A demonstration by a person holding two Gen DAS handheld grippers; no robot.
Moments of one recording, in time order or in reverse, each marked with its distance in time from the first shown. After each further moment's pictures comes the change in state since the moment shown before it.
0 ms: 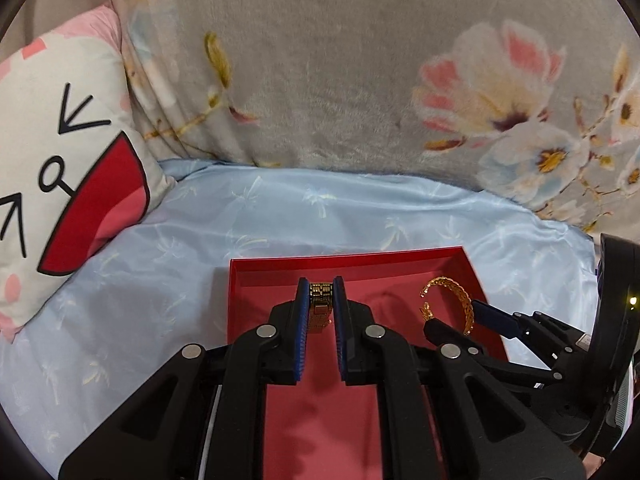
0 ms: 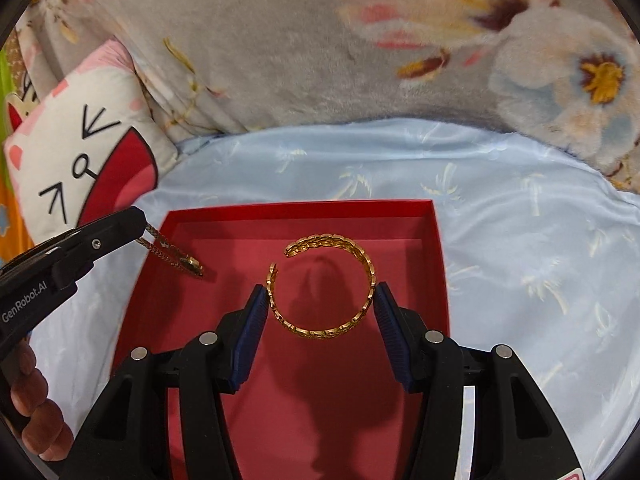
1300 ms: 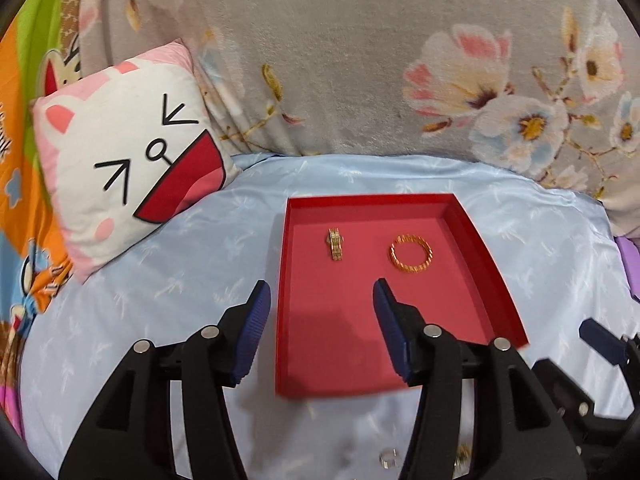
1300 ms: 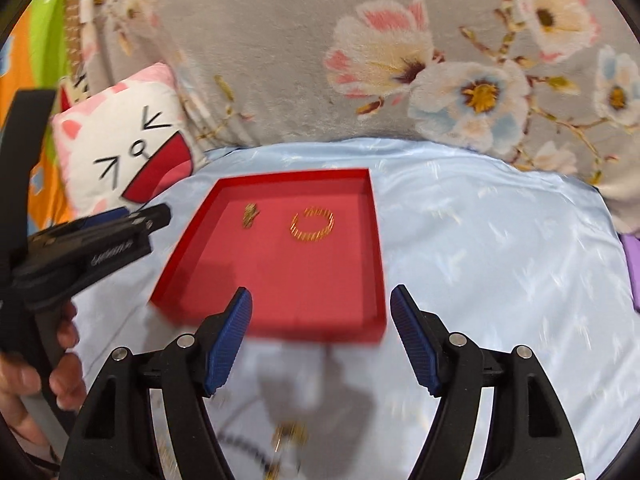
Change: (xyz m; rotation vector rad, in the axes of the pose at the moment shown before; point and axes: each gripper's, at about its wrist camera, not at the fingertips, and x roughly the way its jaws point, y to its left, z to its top) left arm -0.125 -0.033 -0.108 0.032 -0.104 0.193; right arm -0.169 0.019 -0.150 -0.018 -0.202 -0.096
